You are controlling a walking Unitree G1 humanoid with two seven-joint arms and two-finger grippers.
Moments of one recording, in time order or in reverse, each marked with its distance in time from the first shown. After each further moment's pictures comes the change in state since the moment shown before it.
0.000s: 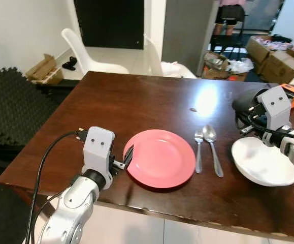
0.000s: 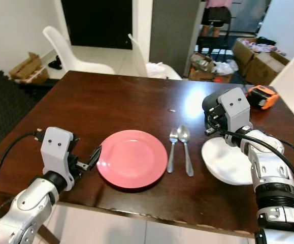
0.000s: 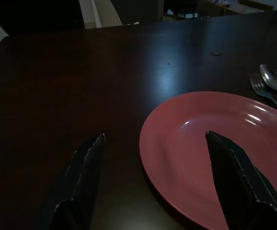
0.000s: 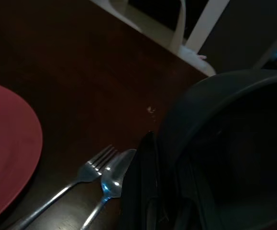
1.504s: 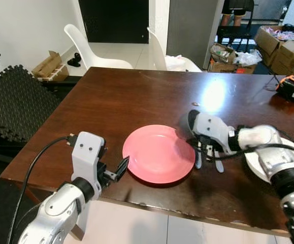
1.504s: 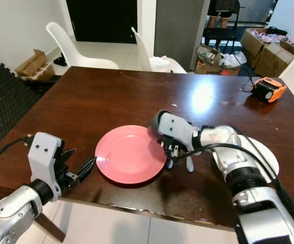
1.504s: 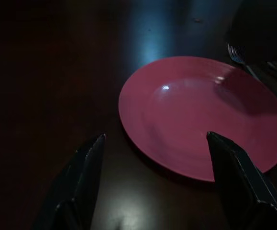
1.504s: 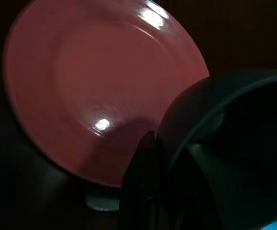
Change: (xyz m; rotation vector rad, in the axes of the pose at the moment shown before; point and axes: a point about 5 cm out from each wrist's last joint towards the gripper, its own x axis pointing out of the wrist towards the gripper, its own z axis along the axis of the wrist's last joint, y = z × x) left arm -0.025 0.011 -0.002 -0.052 0.106 -0.099; right arm 0.024 0.078 0.025 -0.525 0.075 0.802
